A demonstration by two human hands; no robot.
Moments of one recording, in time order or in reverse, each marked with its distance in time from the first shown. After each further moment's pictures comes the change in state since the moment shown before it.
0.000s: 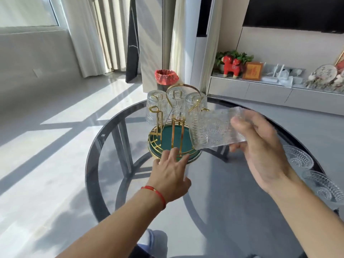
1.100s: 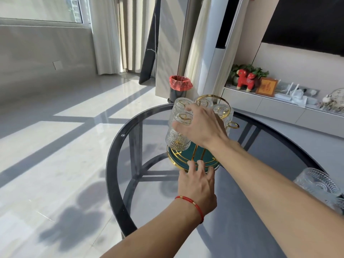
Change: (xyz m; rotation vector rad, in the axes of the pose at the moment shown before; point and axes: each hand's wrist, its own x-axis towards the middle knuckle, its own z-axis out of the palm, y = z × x) left_hand -0.005 0.019 -0.004 0.105 -0.040 -0.043; right_hand 0.074 0.003 0.158 -0.998 -0.312 -0.268
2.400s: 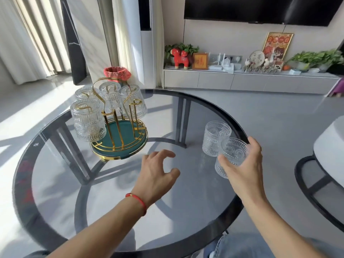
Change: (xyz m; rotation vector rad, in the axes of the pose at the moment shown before) left_hand -0.011 0.097 0.009 -0.710 0.033 0.026; right_hand -0.273 0.209 -0.067 0.395 0.570 0.754
